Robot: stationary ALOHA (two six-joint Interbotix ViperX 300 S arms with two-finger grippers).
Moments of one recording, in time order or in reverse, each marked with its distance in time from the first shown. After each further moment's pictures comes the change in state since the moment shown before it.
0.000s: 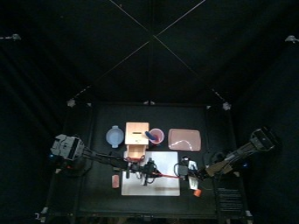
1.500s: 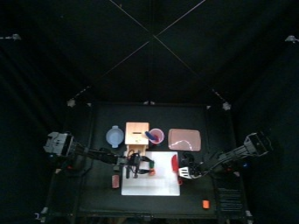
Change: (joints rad) left arm 0.029 -0.103 0.285 0.054 -0.383 0.008; right arm -0.101 0.279 0.060 0.153 -0.236 1.086
